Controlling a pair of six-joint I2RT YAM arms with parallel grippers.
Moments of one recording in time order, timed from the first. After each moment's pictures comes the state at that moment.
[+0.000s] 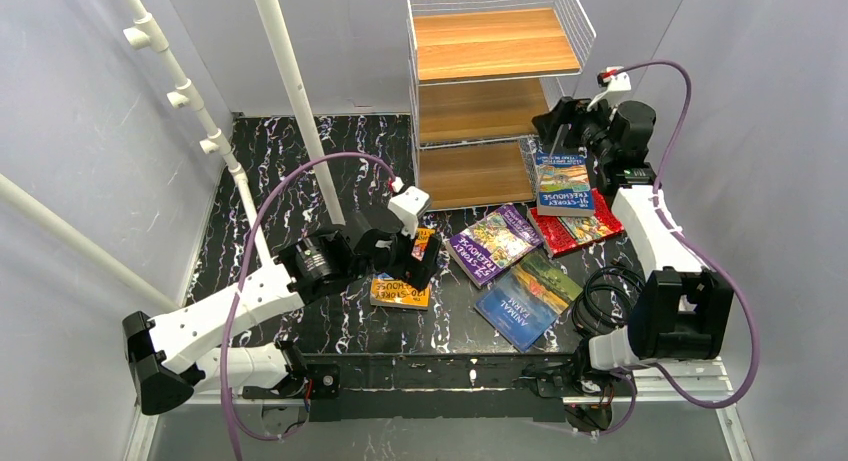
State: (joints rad) left arm -1.01 1.10 1.07 -0.60 -0.16 -0.30; right arm 0.01 1.43 1.15 0.19 -0.43 0.19
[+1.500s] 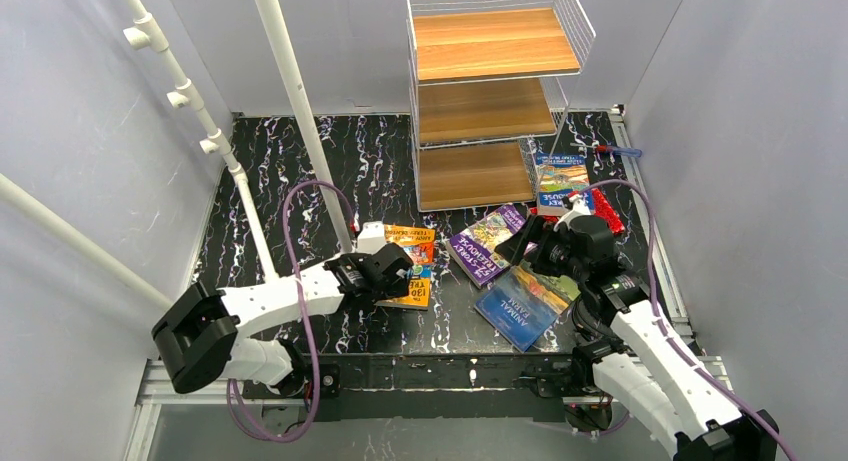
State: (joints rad) left arm -0.95 1.28 0.70 -0.56 -0.51 -0.92; right arm 0.38 0.73 0.55 -0.37 -0.22 0.68
